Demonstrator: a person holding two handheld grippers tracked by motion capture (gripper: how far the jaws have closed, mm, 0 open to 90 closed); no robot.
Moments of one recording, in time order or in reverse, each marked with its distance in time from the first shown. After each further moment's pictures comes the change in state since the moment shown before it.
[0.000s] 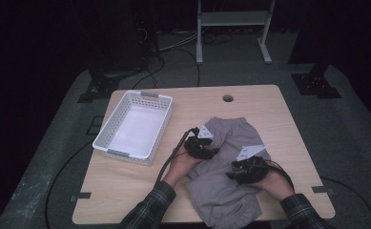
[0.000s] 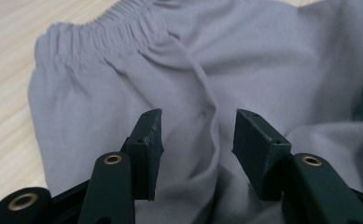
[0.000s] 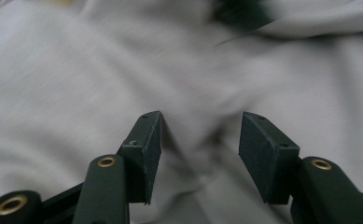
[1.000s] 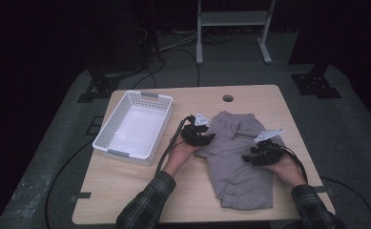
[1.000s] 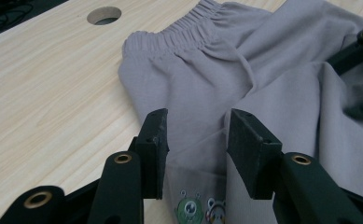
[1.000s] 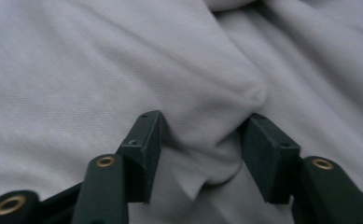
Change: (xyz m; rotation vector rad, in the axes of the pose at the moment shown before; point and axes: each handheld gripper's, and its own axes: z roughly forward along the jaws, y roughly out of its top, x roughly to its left) left arm 0.023 0.028 -0.013 -0.051 0.103 -0.037; right arm -0.075 -0.023 0.001 0.004 -0.076 0.170
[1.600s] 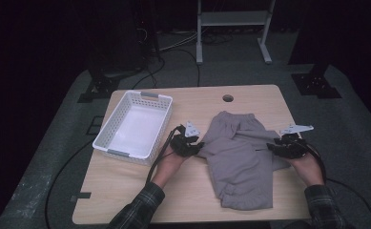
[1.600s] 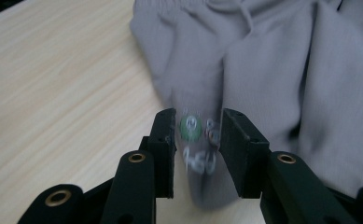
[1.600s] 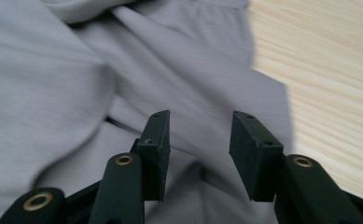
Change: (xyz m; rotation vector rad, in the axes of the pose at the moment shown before) left arm -0.007 -0.027 -0.032 0.040 0.048 0.010; right arm -0.041 -0.018 -0.049 -0.065 -0.269 0.126
